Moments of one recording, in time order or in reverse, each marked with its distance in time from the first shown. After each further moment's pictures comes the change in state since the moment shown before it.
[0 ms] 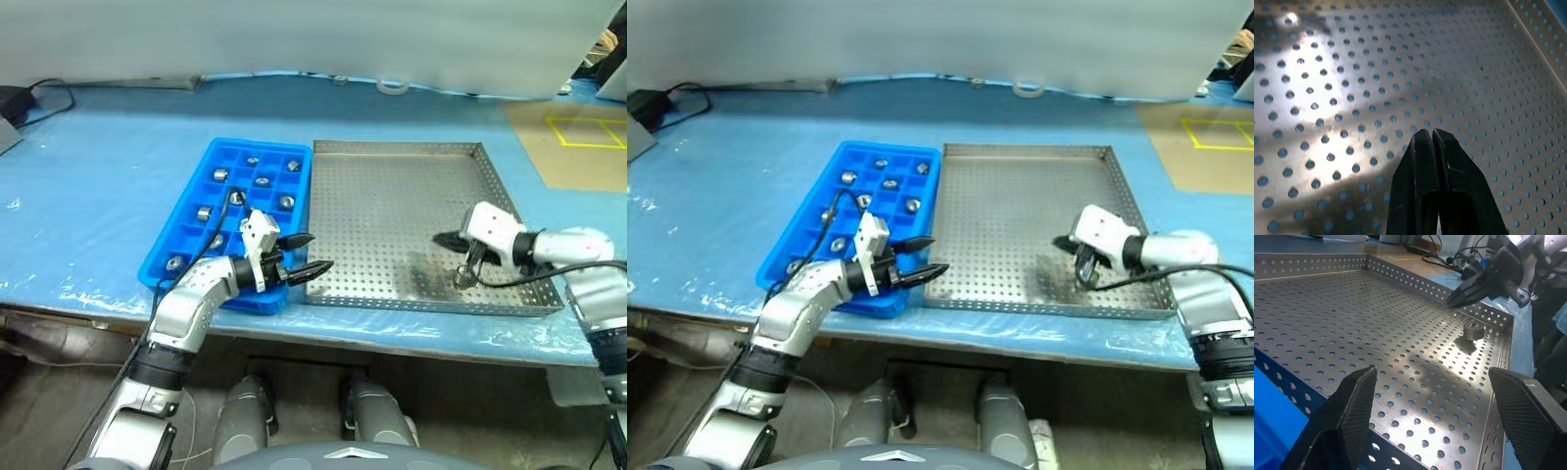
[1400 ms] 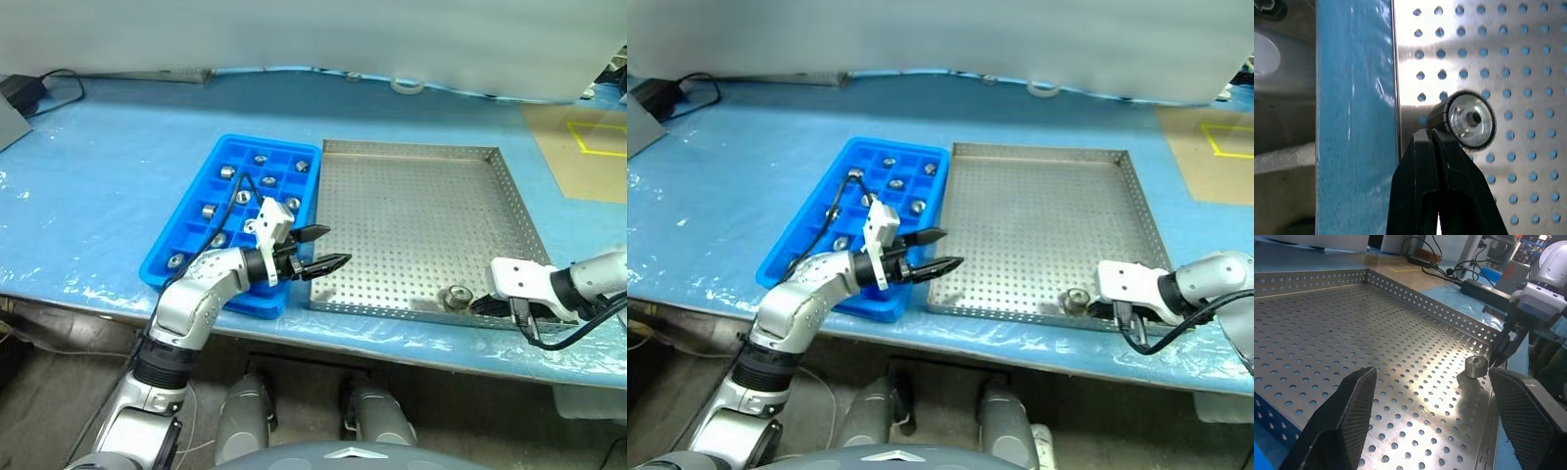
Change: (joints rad) left arm 0.013 0.003 -0.011 -0.258 -0.058 0.196 0.117; right arm 0.234 -0.255 0.067 -0.147 -0.045 -0.062 0.292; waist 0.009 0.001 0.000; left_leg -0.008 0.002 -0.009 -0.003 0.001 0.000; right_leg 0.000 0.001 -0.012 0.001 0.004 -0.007
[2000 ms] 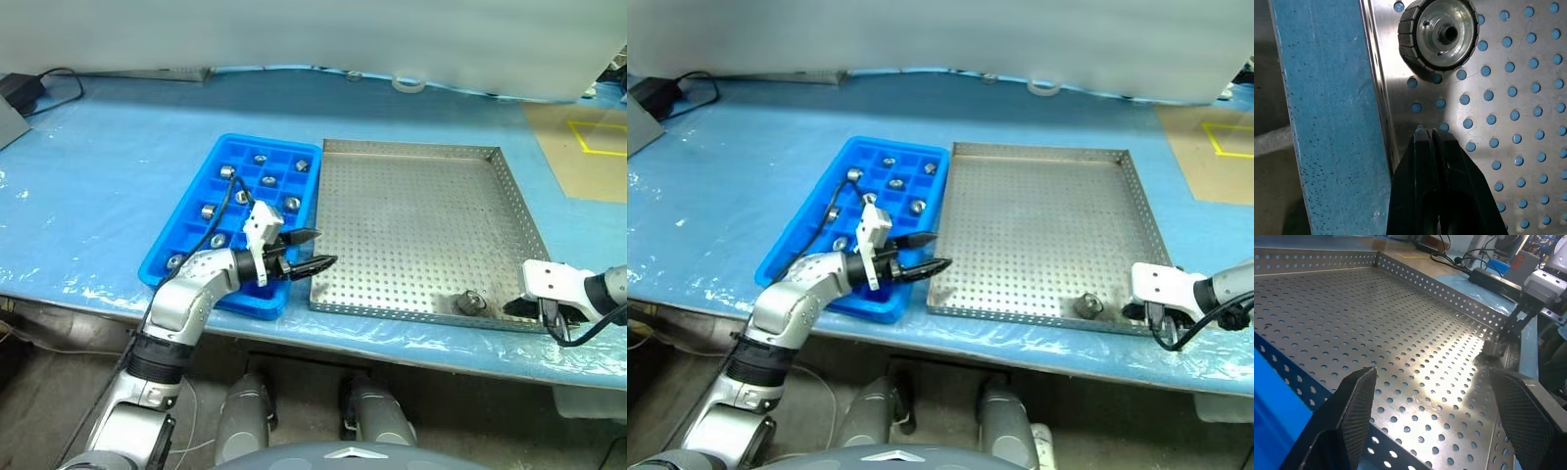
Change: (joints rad) left arm -0.004 0.033 0.028 0.146 0.024 -0.081 -0.086; right arm 0.078 -0.068 -0.058 0.256 -0.054 -0.178 -0.046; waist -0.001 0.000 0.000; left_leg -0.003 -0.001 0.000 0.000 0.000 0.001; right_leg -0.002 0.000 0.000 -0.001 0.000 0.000
